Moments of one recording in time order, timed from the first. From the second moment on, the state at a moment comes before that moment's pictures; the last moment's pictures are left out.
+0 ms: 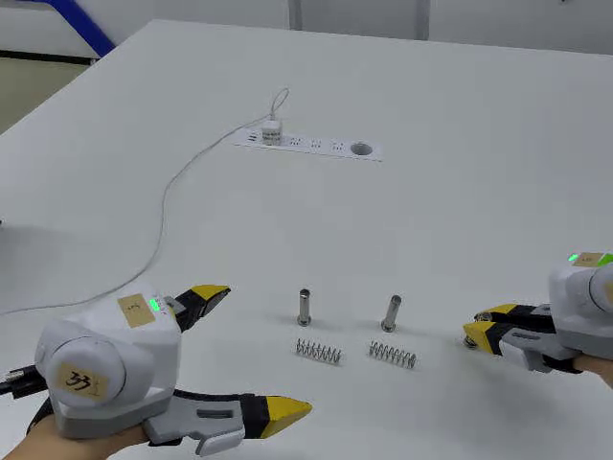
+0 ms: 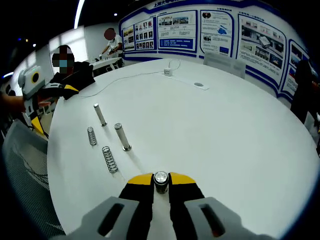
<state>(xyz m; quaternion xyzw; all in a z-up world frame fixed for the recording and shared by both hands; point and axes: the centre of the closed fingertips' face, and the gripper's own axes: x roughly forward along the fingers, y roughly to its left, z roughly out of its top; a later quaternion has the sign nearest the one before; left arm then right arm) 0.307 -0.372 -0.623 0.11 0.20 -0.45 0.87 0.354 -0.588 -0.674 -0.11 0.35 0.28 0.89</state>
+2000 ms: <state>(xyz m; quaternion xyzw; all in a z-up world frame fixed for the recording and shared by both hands) 0.316 -0.376 -0.615 0.11 0.19 -0.45 0.87 0.325 -0.511 -0.696 -0.16 0.35 0.39 0.84</state>
